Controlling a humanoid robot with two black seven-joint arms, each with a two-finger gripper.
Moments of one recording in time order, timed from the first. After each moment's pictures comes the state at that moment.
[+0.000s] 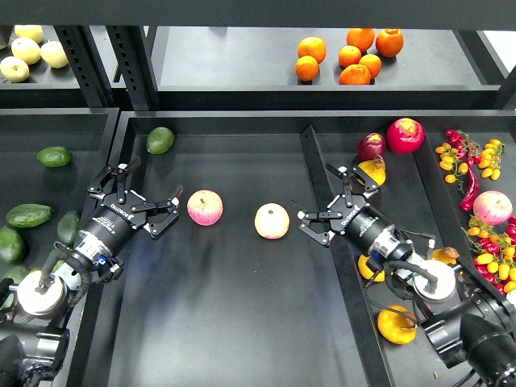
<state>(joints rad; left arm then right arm) -0.20 0.00 -1.53 -0.93 -0.04 -0.49 0.49 0.43 0.02 1.18 0.62 -0.11 0.58 -0.17</state>
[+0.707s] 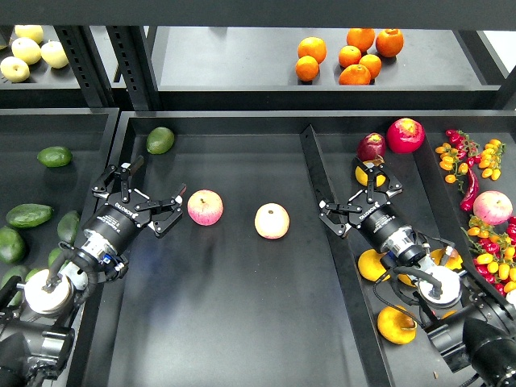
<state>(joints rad) -0.23 0.00 -1.49 -0.90 -0.04 -0.49 0.43 0.44 0.01 1.19 0.62 -0.13 0.58 -0.09</state>
